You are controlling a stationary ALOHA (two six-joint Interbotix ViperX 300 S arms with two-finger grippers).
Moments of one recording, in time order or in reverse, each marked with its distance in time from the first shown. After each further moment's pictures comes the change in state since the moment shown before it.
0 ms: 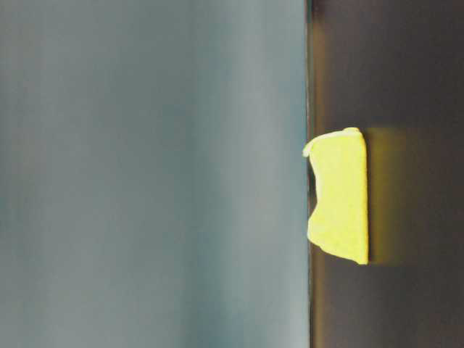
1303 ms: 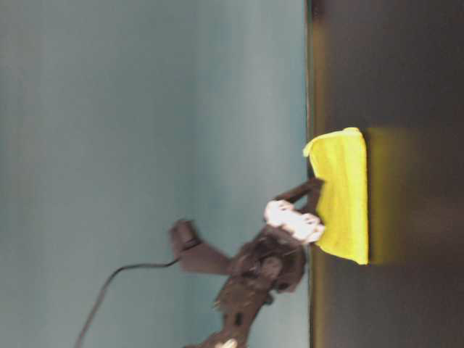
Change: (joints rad) left arm 0.552 1.356 -0.643 0.040 -0.114 -0.071; right arm 0.000 -0.049 0.000 0.002 0.195 -0.002
